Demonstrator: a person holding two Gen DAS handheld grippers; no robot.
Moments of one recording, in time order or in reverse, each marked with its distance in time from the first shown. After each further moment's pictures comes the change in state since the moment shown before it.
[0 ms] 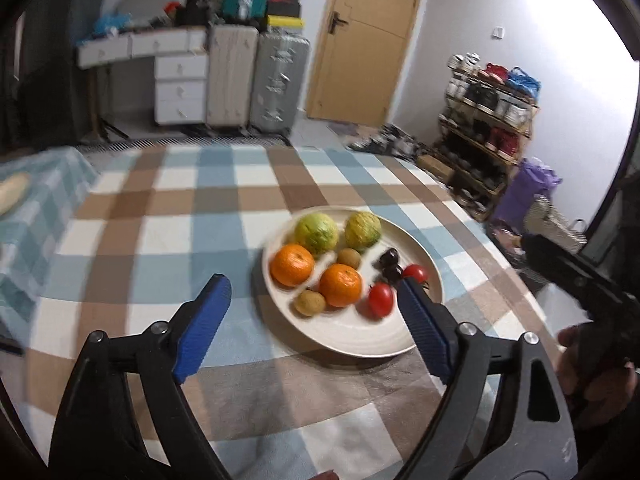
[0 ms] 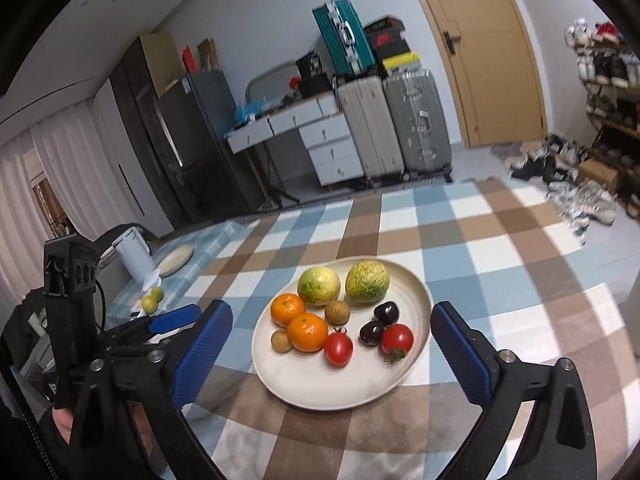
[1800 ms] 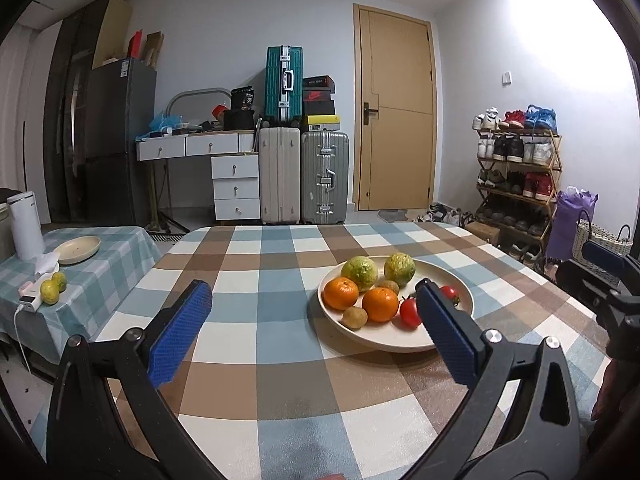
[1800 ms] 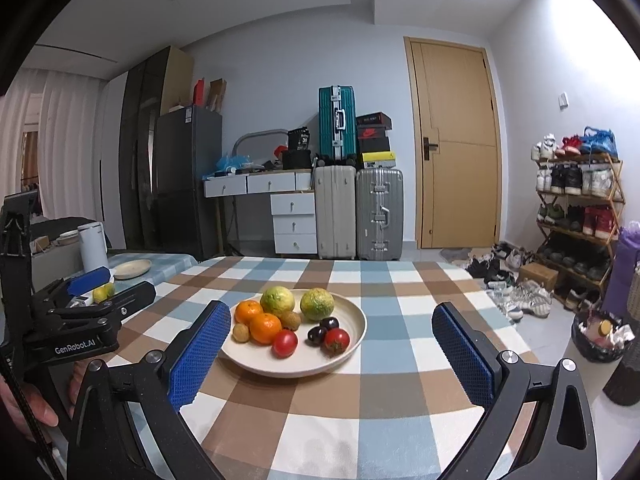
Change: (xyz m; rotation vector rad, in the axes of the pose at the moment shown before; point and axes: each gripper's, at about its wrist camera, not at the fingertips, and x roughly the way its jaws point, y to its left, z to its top) left arm -0.057 -0.015 -0.084 0.084 -0.371 0.207; right arm -0.070 0.026 -0.081 -0.224 -0.279 -0.214
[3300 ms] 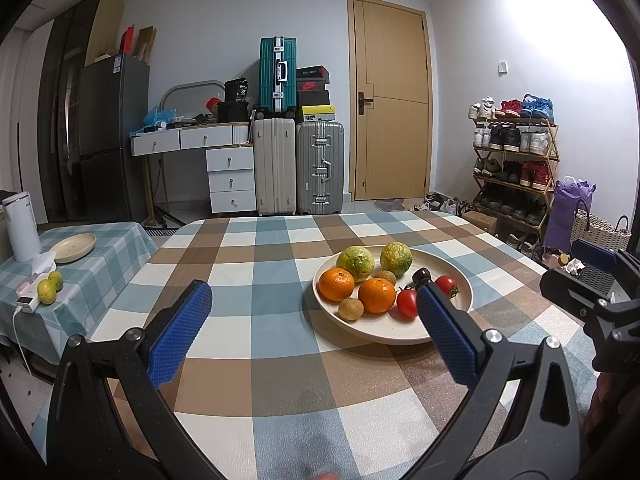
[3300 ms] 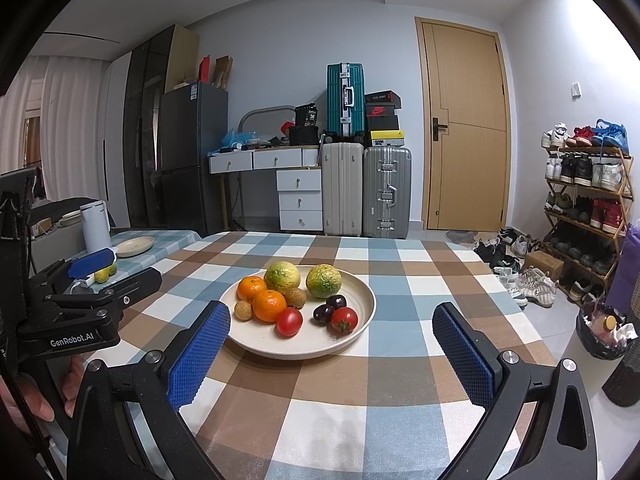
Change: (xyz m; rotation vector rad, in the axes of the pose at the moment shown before) left arm 0.004 -0.003 0.001 0.020 0.029 -0.010; right arm 0.017 0.005 -0.005 -0.032 0.075 0.012
